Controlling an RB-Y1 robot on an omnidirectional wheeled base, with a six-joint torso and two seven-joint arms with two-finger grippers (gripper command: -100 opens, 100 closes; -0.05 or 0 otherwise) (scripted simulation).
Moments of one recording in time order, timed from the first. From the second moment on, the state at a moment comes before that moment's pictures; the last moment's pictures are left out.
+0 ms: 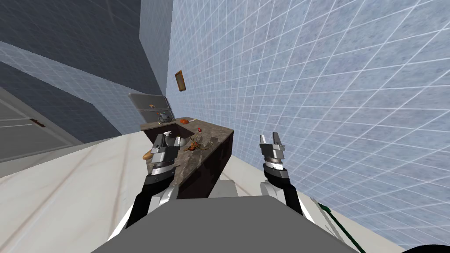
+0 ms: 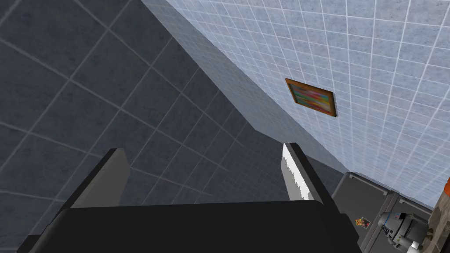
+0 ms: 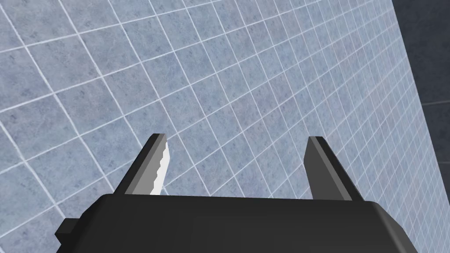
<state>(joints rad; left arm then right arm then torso) 0.51 0.03 0.05 -2.27 0.05 -0.58 0.11 0.50 -0.04 0.03 -2.29 -0.08 -0.58 -0.07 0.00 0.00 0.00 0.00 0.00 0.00</state>
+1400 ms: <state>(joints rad) 0.25 0.23 0.10 -1.98 0.10 -0.40 0.27 0.50 -0.04 0.03 -2.29 -0.08 -0.58 -0.07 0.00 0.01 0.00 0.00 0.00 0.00</state>
